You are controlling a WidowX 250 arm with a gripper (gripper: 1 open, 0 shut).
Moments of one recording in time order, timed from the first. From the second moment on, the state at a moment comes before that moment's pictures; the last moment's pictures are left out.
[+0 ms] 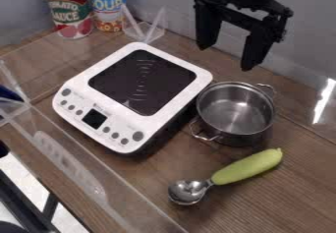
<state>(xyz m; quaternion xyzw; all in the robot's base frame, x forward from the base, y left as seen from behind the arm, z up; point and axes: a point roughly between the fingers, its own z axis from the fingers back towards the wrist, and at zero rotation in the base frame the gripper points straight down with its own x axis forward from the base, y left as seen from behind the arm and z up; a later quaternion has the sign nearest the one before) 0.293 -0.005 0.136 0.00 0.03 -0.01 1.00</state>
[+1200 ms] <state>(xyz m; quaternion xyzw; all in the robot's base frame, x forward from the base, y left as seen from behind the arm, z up) 0.288 0.005 0.032 -0.01 0.03 0.09 1.00</state>
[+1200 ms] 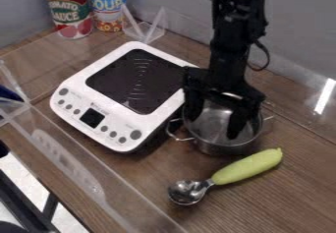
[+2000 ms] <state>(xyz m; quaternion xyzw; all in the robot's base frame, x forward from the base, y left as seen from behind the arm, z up) 0.288 0.009 0.040 -0.03 0.00 0.08 1.00</state>
